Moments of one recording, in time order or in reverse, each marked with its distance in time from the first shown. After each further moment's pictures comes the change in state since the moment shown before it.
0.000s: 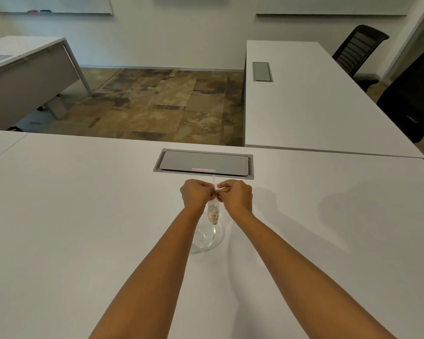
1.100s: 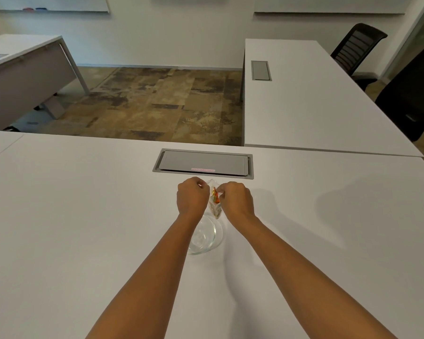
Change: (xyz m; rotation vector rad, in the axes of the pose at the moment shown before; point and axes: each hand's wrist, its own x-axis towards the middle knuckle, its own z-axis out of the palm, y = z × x) left_hand -0.005 -0.004 -0.009 0.256 0.125 0.196; right_hand 0.002 0.005 0.001 -0.490 -0.062 -0.238
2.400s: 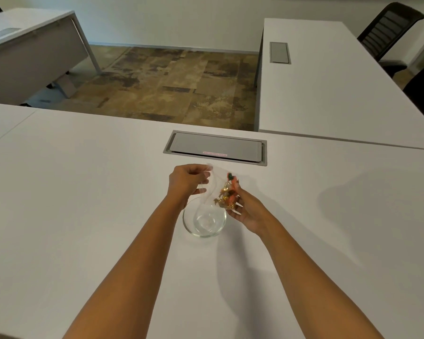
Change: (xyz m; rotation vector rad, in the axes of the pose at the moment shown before) left_hand 0.007 -0.033 -0.043 -0.457 -0.294 -0.154; right_hand -0.011 0.050 0.048 1.374 -0.495 0.554
